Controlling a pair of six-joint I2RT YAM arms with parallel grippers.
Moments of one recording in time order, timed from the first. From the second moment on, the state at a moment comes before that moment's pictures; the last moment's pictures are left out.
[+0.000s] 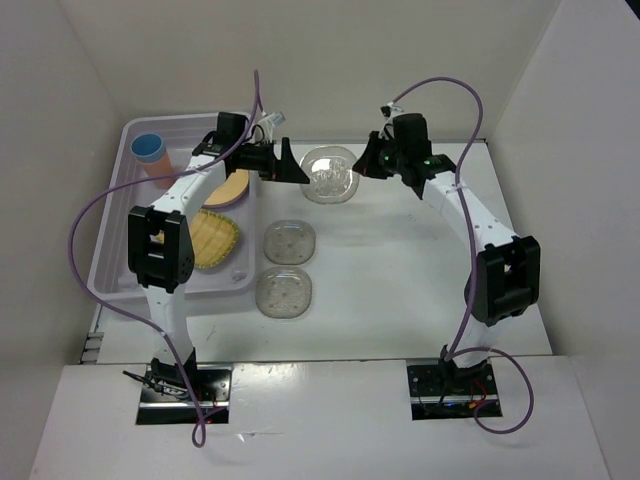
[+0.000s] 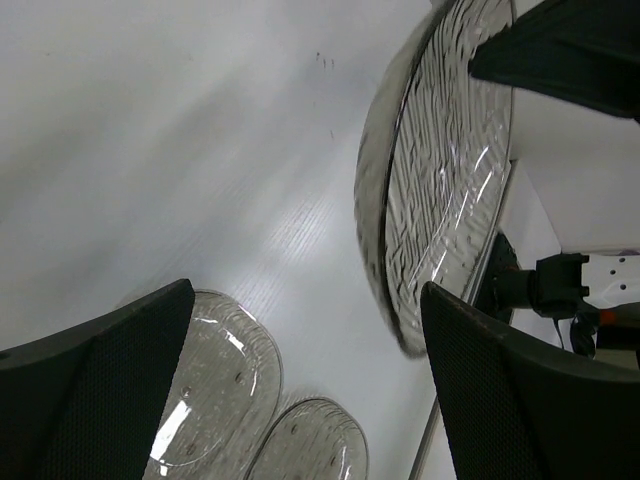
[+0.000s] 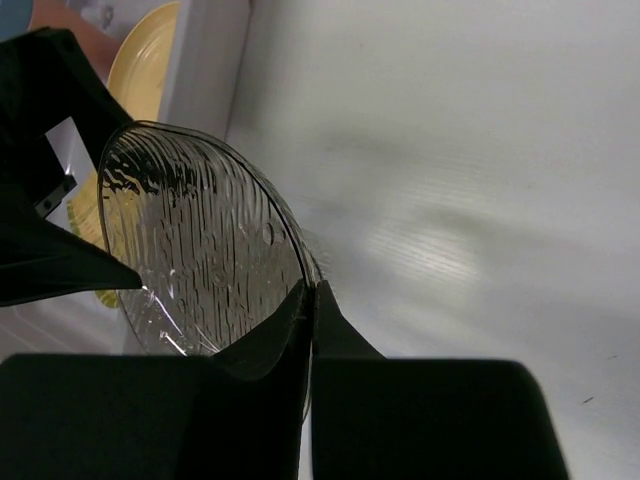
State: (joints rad) left arm -0.19 2.05 1.81 -0.45 0.95 -0.19; right arm 0.30 1.71 1.54 -0.35 -0.26 0.41
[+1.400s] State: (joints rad) left arm 0.20 1.92 1.61 -0.20 0.41 -0.67; right arm 0.49 2.07 1.49 -0.26 -0.21 0.49
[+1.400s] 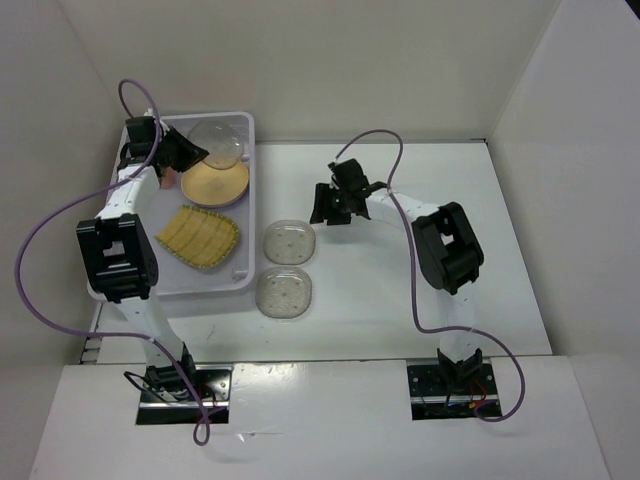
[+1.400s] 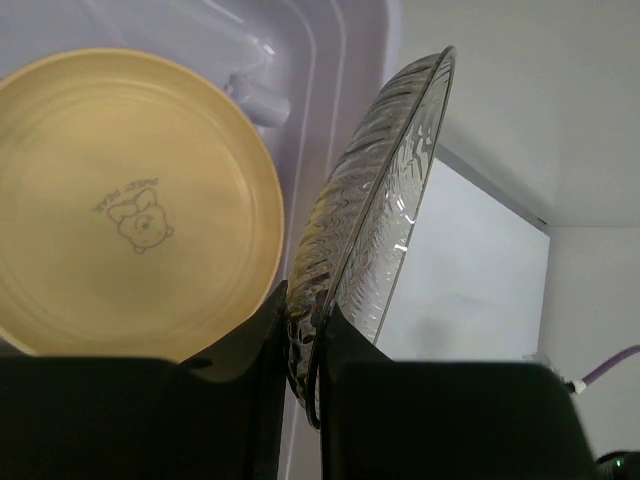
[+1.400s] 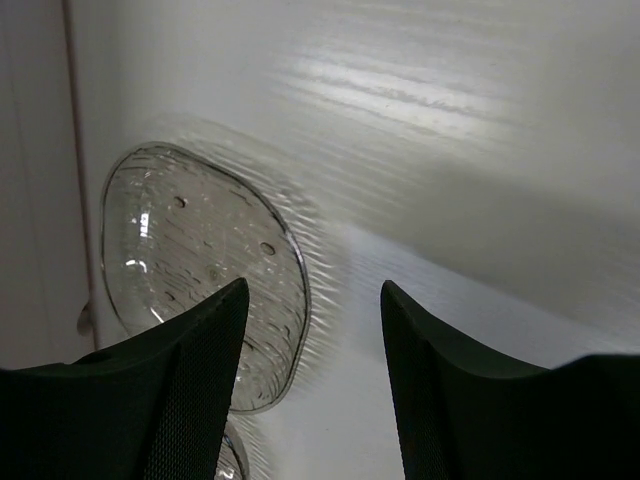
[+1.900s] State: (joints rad) left arm 0.26 1.94 1.43 -0.13 0.30 -0.80; right arm 0.53 2.09 1.49 -0.24 -0.26 0.50
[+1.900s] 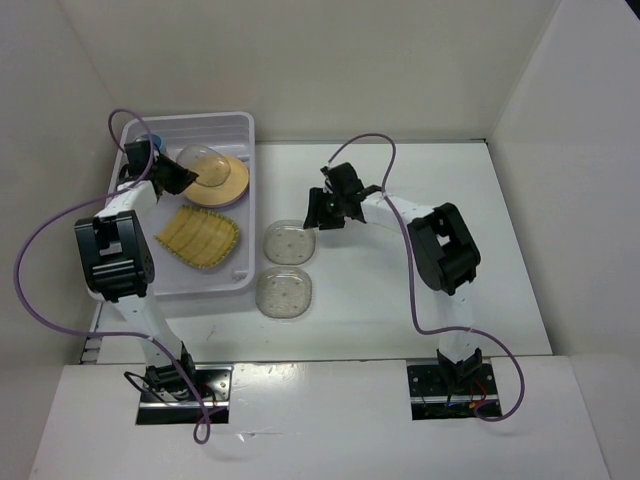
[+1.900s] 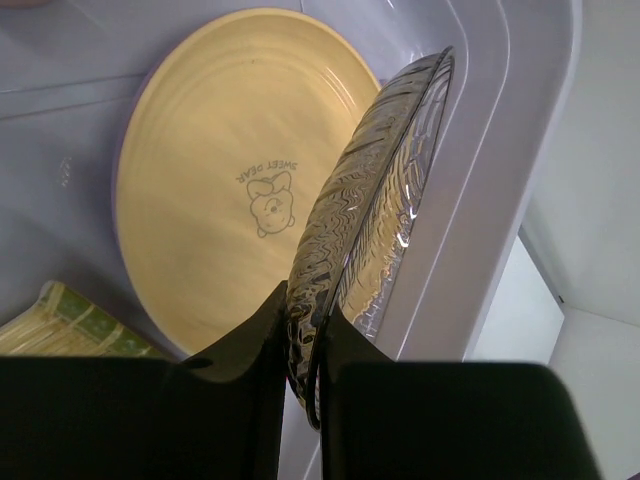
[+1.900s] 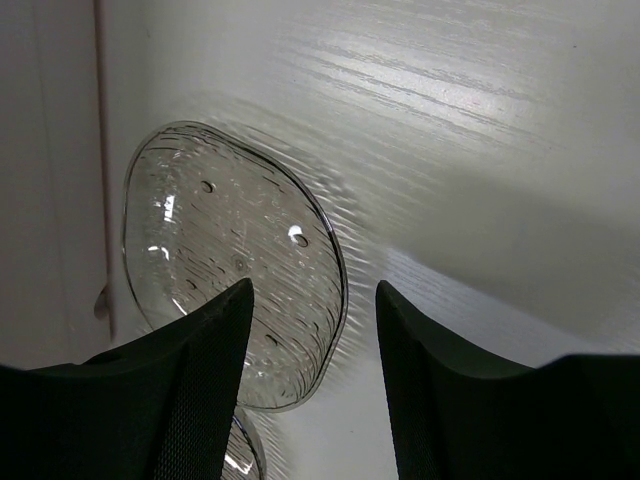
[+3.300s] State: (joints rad) left arm 0.23 1.54 1.44 -0.41 0.49 -0.49; right arm 0.58 2.14 1.49 -0.26 -0.22 0.50
